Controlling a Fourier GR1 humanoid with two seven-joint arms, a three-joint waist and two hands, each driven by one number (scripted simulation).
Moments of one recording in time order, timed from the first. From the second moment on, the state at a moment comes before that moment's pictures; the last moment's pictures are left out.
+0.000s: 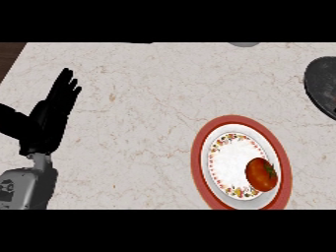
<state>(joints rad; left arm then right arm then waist) -0.23 0.16 0.04 -1.59 0.12 0.08 0.25 -0.83 -0.70 -0.74 -0.18 1.02 -0.12 -0.50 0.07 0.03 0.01</state>
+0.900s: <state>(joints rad) -0.19 0.18 0.09 -1.57 0.14 0.06 0.21 -0.66 -0.98 -1.05 -0.10 0.67 0.45 -0.69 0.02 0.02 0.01</state>
